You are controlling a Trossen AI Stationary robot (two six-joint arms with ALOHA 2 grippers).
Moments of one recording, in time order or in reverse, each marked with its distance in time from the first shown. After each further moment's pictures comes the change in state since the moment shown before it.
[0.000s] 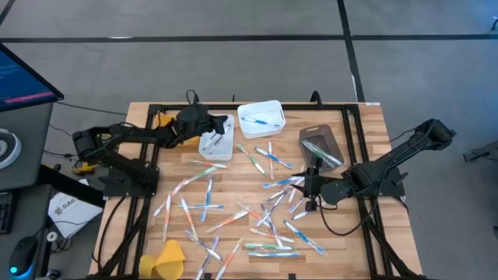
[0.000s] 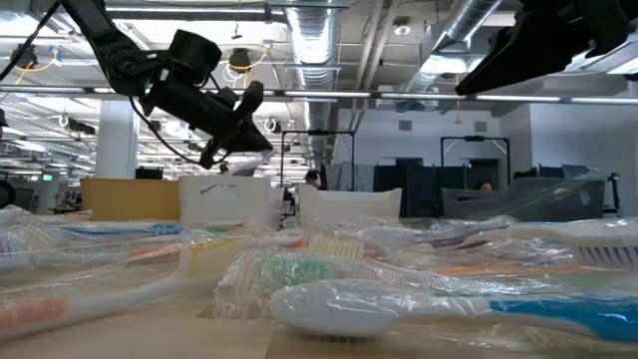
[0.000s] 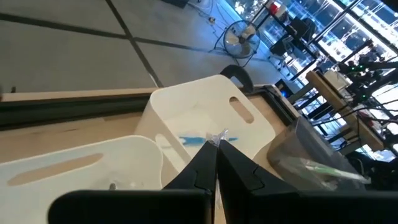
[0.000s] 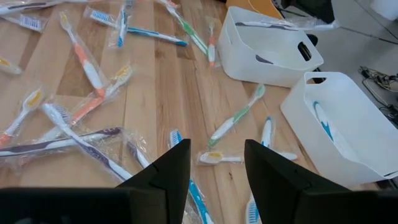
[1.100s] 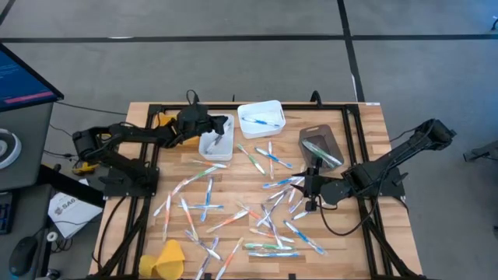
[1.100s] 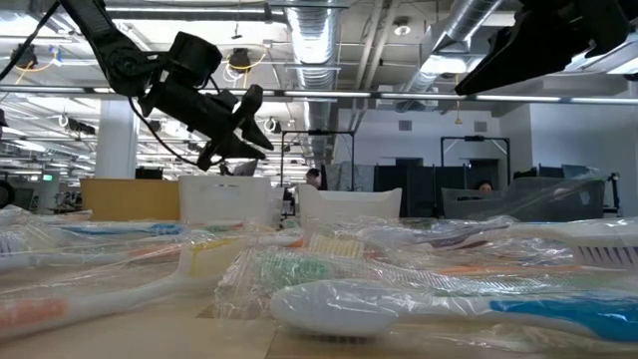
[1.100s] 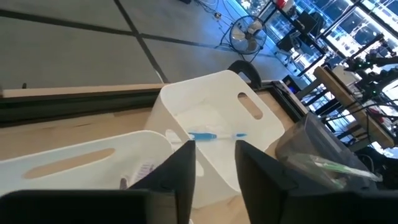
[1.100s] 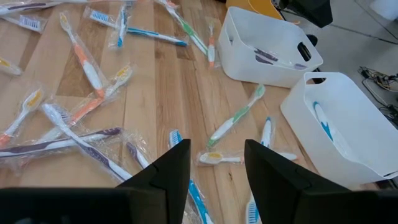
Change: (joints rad) left arm 0.013 0.000 0.000 -0.025 -0.004 0.009; right arm 0.000 0.000 0.000 0.001 0.001 -0.001
